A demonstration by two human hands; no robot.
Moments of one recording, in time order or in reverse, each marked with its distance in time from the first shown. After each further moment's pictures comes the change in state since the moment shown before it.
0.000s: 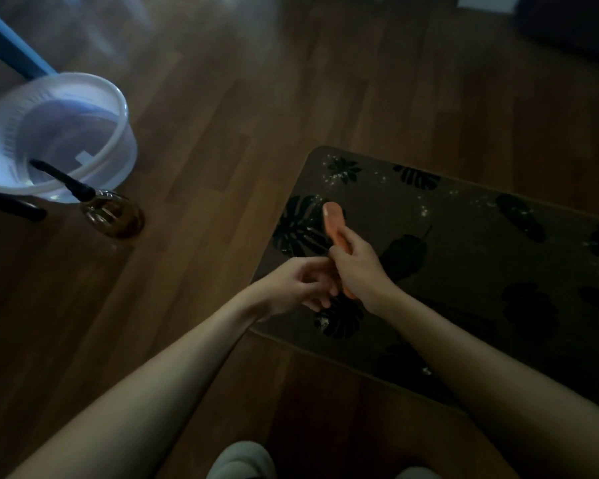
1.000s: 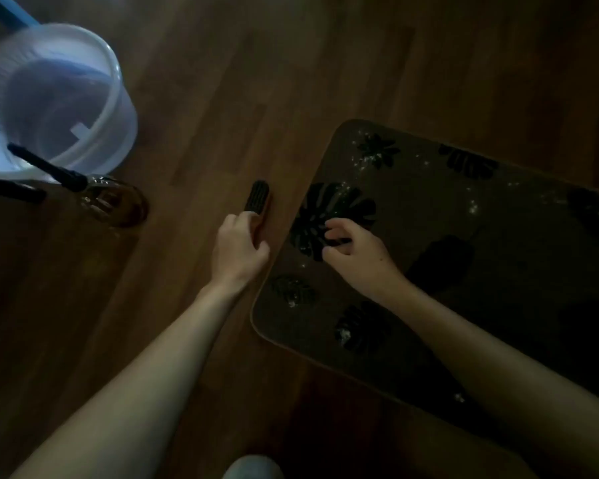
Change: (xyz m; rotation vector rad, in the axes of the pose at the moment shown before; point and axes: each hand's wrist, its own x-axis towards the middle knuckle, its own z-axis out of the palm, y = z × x) left_hand 0.017 -0.057 -0.099 0.629 0.904 -0.178; right_hand 0.064 -0.006 0.018 -0.223 -0.164 -0.081
